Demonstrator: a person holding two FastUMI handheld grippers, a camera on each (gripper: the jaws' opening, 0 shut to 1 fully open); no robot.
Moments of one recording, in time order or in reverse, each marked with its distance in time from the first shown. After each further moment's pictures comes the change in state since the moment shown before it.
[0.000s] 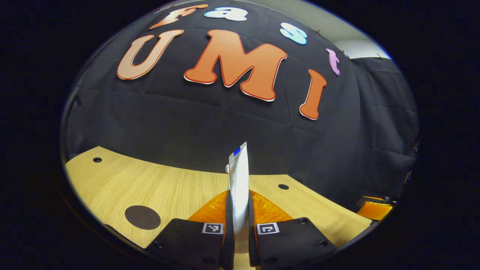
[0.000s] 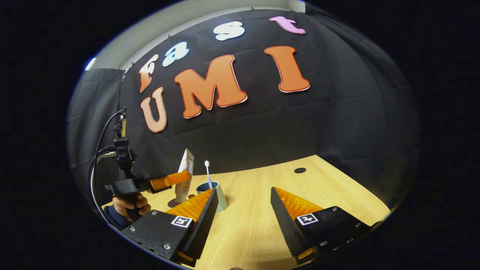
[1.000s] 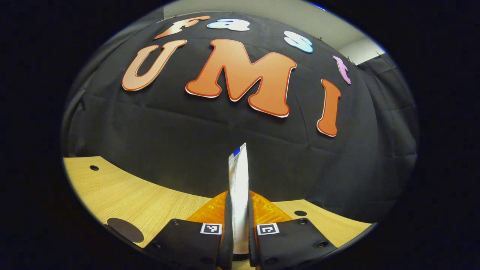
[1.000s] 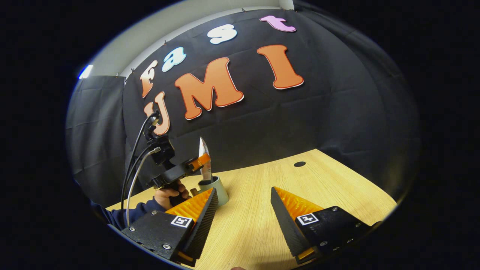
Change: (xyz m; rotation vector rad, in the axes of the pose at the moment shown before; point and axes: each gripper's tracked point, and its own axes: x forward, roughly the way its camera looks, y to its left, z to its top) left arm 0.080 0.015 0.006 0.023 -0.179 0.139; right arm -0.013 -0.015 -0.015 0.053 -0.002 0.058
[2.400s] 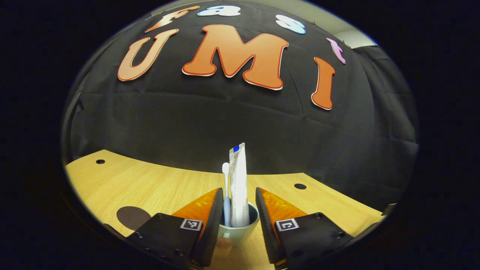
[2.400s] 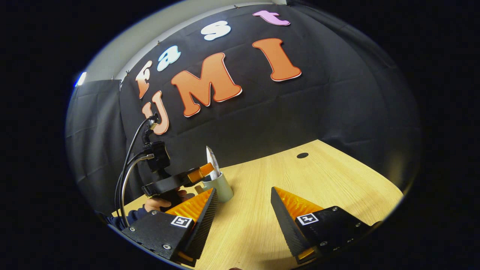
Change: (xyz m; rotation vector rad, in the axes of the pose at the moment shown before) left arm -0.059 -0.001 -0.034 0.049 0.229 -0.040; right arm 0.007 0.020 -0.009 0.032 0.055 0.012
